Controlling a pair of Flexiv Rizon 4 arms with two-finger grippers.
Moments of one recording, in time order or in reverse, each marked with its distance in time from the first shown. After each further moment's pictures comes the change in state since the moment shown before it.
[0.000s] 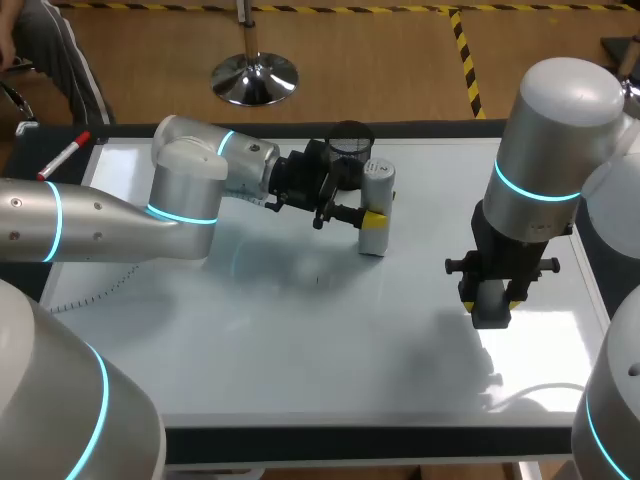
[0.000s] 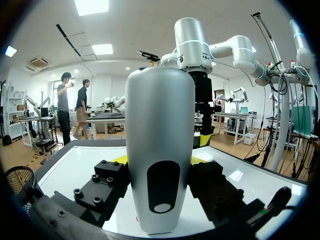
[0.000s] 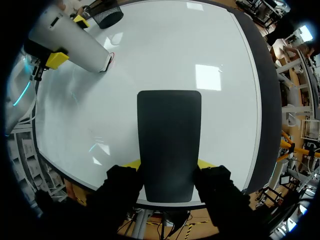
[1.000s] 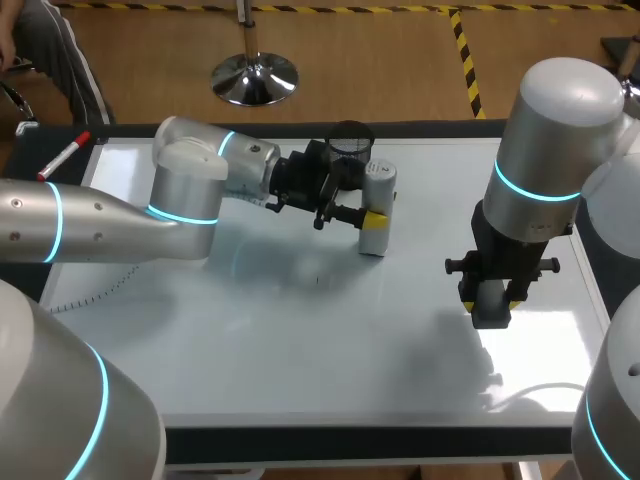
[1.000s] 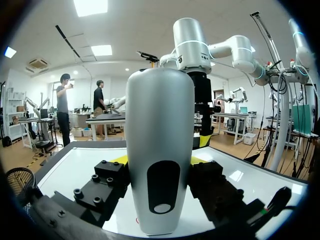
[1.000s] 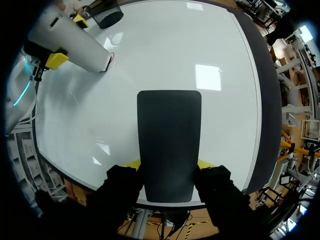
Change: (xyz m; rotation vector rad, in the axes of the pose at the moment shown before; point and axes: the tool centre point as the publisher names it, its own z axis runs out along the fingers) left arm 0.001 -0.003 0.002 0.011 0.003 0.009; right arm 0.000 0.000 0.000 0.000 0.000 0.000
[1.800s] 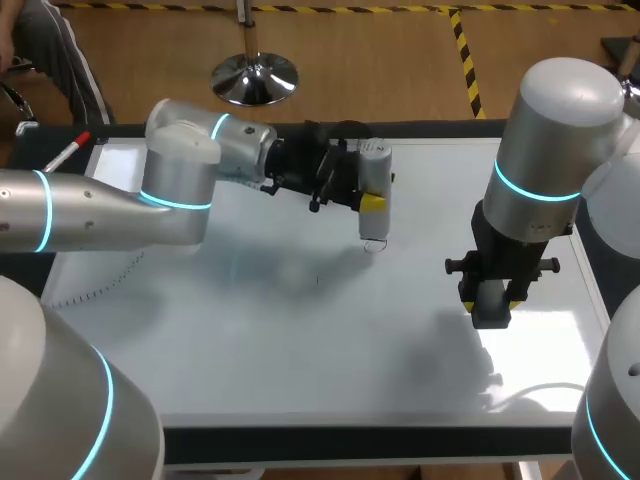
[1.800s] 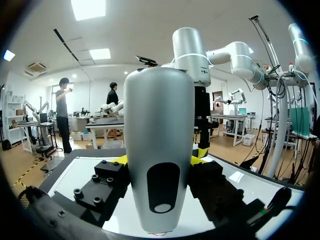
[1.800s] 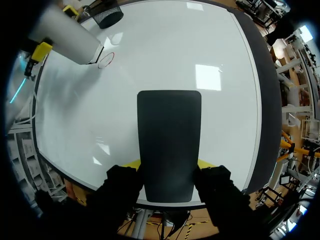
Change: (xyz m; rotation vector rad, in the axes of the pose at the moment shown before) left arm -0.003 -0.037 -0.011 0.017 0.010 0.014; right arm 0.000 0.000 0.000 0.000 0.000 0.000
